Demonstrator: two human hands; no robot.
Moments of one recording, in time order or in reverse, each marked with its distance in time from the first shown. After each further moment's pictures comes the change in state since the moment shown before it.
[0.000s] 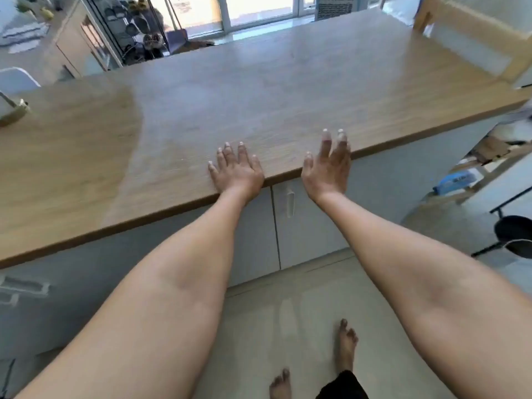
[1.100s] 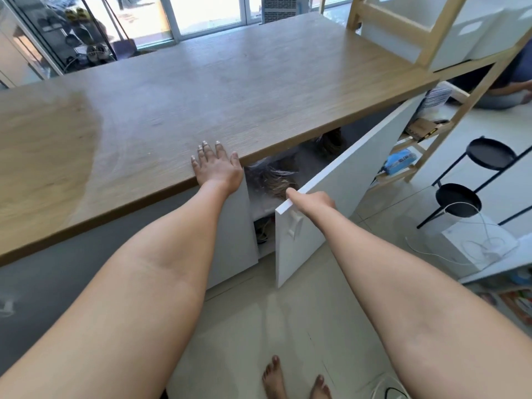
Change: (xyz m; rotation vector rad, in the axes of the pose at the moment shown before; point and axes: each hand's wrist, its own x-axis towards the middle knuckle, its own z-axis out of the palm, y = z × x) left_hand -0.033 -0.005 0.006 0.091 -0.069 0.148; right_hand -0.106 0.031 -0.033 0.250 -0.423 0.805
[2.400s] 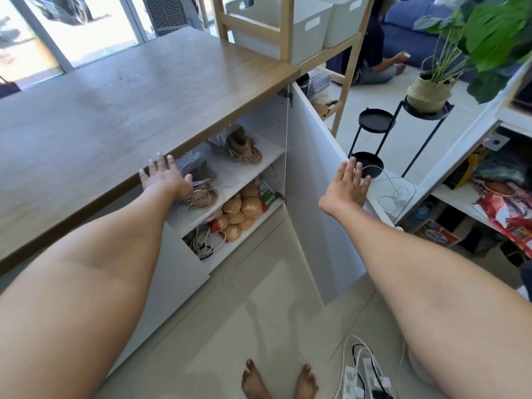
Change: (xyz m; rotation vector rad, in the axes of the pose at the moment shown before) left_hand -0.043 0.119 0.012 0.316 -0.120 0.272; right_hand 0.029 0.191 -0.173 -0.502 0.395 0.040
